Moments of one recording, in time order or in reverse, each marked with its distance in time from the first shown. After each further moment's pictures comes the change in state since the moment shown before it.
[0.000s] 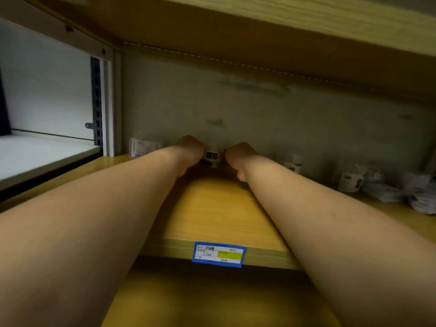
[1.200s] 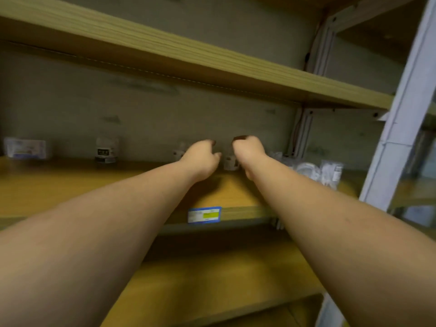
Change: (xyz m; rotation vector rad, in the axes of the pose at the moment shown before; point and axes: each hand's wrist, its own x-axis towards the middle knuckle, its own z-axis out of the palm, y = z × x) left_hand -0.139 0.143 0.186 0.230 -0.145 0.494; right_hand -0.111 0.094 -0.232 0.113 0.437 -0.005
